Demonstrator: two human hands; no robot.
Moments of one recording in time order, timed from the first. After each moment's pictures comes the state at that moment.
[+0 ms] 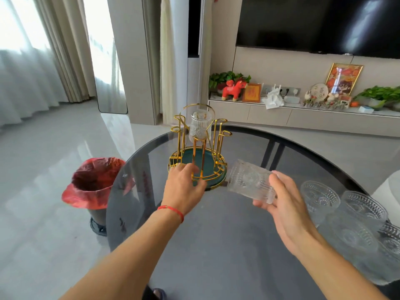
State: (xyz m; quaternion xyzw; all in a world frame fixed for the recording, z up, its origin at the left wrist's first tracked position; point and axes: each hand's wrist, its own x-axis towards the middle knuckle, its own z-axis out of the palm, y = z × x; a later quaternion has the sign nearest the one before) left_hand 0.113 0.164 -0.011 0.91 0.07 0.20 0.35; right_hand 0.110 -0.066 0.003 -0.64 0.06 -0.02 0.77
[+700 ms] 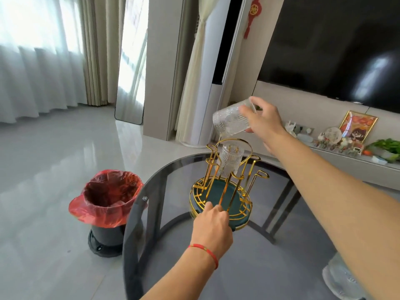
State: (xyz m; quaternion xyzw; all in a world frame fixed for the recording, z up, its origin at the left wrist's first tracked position) left_hand 0.133 0.167 -0.029 0.97 0.02 0.15 0.18; right_hand 0.284 0.103 0.178 -0.83 -0.20 -0.14 0.51
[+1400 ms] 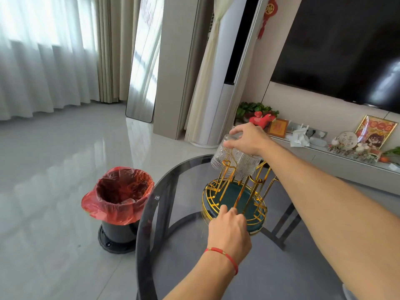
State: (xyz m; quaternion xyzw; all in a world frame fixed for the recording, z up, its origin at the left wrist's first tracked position) left_hand 0.135 0.164 -0.025 0.97 0.04 0.14 0.19; right_hand 0.304 0.149 0.139 -0.94 -0.25 -0.04 0.21
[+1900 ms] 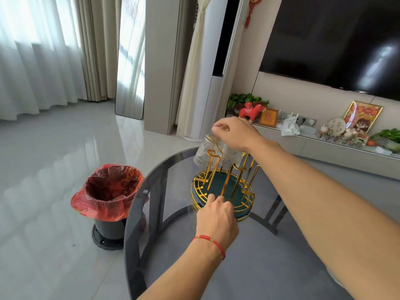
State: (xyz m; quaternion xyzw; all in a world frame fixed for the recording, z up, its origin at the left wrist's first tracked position) left_hand 0.136 0.158 -0.026 0.97 0.04 0.16 0.18; right_hand 0.280 0.132 0.134 -0.94 -0.28 -0.06 0.17
